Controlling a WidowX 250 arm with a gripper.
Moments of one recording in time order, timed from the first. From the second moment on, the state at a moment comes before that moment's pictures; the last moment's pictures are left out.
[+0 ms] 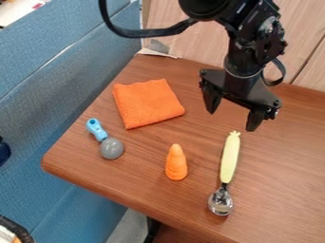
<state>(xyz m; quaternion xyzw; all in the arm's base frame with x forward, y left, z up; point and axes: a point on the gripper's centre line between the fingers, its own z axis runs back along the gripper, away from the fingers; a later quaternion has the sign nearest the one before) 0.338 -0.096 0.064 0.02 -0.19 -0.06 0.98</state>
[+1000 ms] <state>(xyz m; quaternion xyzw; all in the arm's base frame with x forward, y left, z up) 0.362 0.053 0.049 0.11 -0.14 0.22 0.96</state>
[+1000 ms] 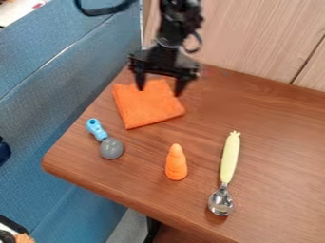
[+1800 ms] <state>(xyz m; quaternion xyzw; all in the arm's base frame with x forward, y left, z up) 0.376 0.088 -0.014 0.04 -0.07 0.32 0.94</state>
